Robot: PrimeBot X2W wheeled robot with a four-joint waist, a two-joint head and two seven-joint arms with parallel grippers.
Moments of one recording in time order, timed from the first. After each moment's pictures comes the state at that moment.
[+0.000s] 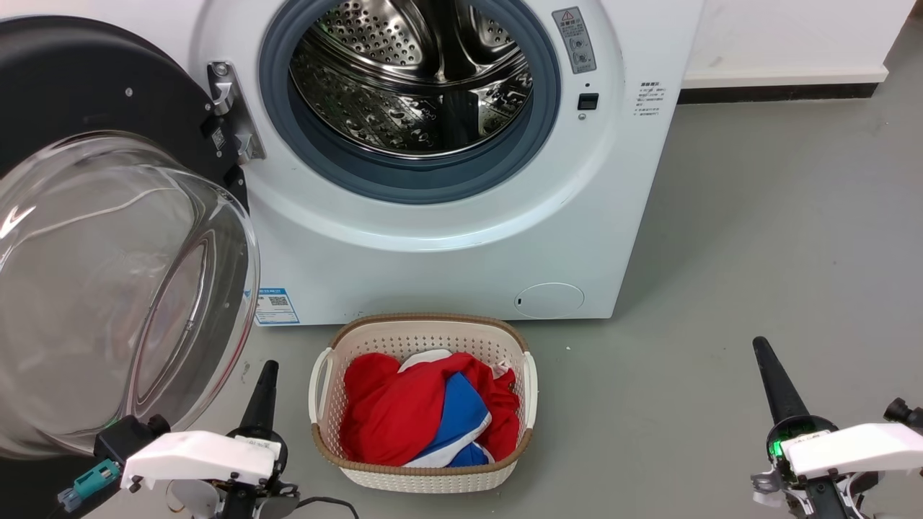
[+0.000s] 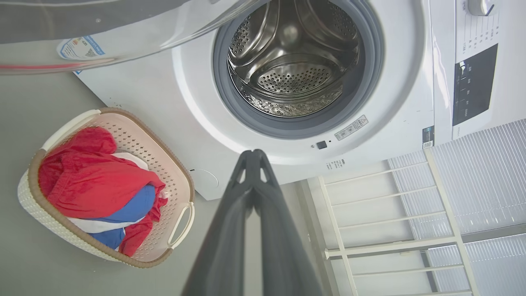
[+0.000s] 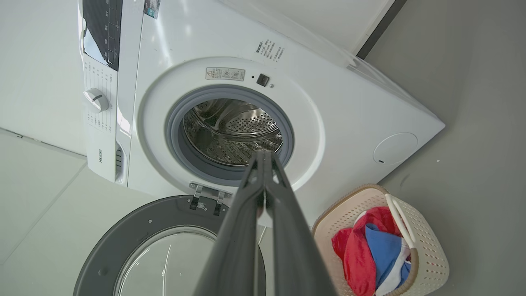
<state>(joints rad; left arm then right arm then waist) -0.07 0.11 -0.02 0.22 -1.22 -0.04 0.01 -0.04 -0.06 -0.07 0.17 1.16 0.13 0.06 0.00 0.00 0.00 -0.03</state>
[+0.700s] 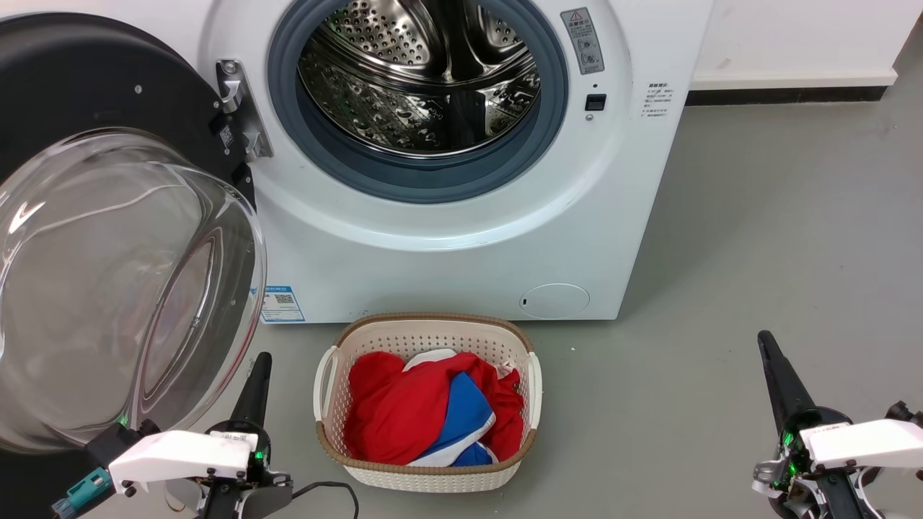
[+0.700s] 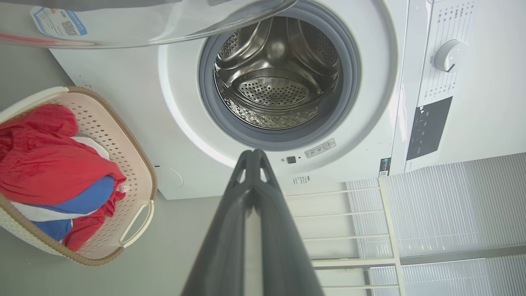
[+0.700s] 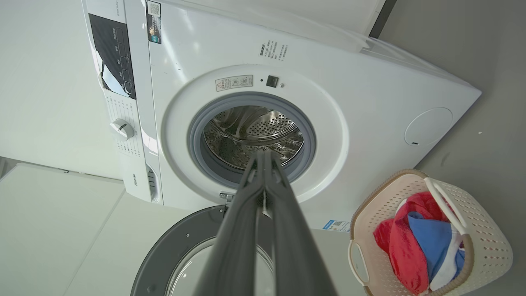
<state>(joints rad) -0.09 0.09 0.04 0.23 -1.40 -0.08 0.05 -0.07 -0.06 -0.09 0.20 1.36 0.13 0.08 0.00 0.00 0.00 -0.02</state>
